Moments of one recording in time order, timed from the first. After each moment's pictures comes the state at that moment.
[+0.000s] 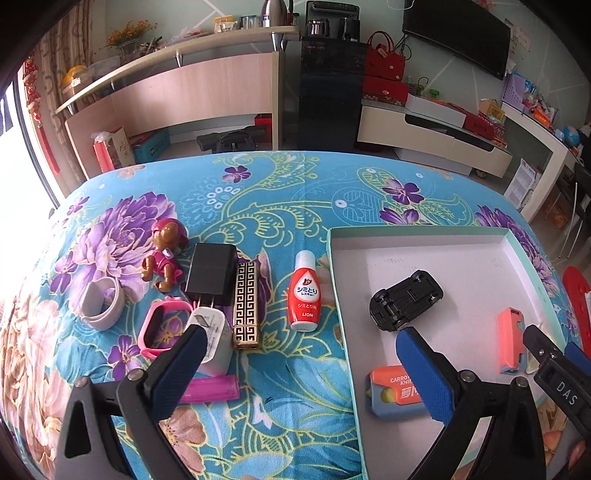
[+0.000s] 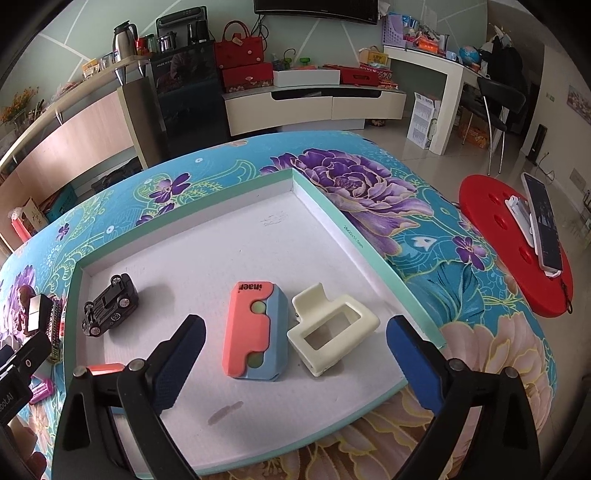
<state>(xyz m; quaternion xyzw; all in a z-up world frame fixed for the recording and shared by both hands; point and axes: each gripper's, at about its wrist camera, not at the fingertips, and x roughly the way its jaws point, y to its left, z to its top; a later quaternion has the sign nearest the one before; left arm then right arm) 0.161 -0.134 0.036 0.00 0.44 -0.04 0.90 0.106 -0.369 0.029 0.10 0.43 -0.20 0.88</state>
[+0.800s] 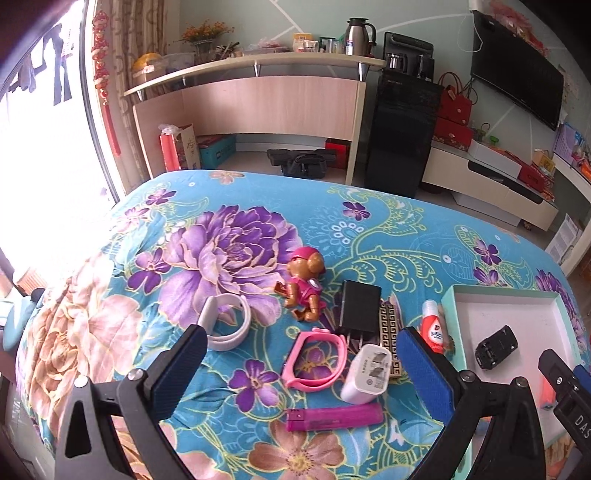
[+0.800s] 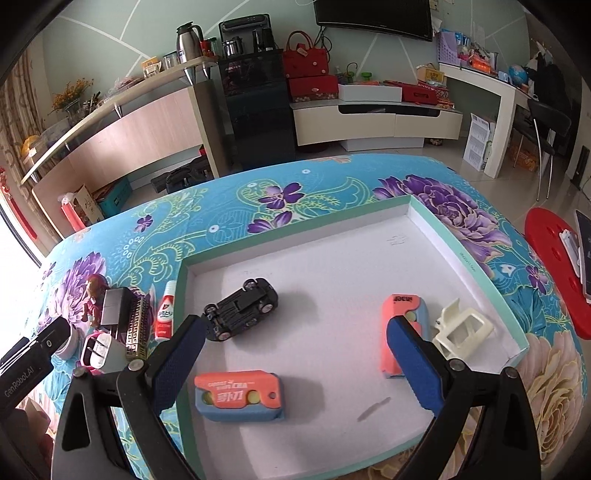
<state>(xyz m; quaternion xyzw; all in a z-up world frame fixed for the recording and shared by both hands) 0.159 -0.015 0.061 -0.05 0.40 0.08 0.91 0.131 -0.268 0.054 0.09 0.40 -0.08 0.91</state>
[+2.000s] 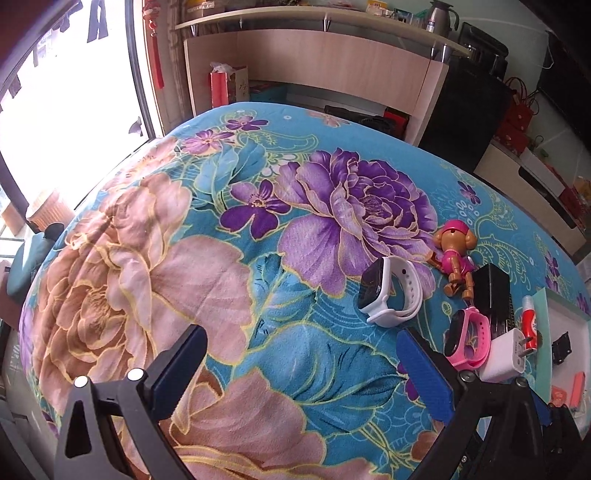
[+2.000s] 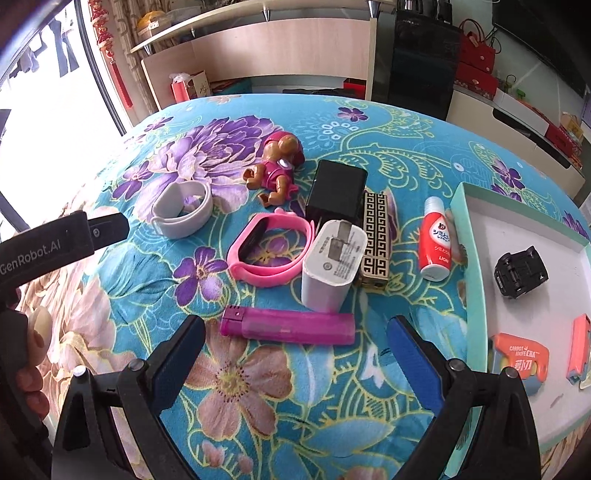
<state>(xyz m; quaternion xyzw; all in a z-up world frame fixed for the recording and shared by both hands) 0.153 0.117 0.012 -0.12 0.48 0.12 0.86 0.142 -0.073 -0.012 -0.05 0.50 0.13 0.86</state>
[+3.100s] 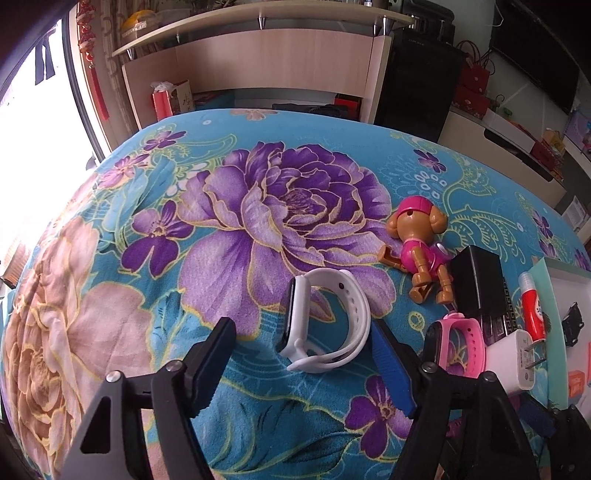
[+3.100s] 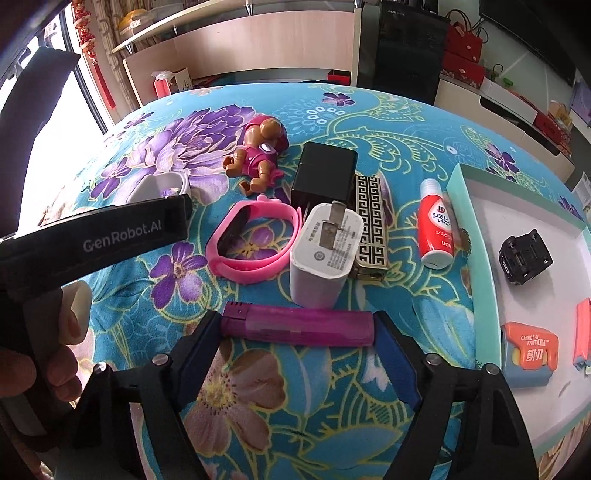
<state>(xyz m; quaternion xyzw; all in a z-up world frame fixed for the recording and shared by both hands) 0.202 0.073 -0.019 -0.06 0.48 0.04 0.88 0.148 -0.079 -0.021 -0.02 0.51 0.10 0.86</state>
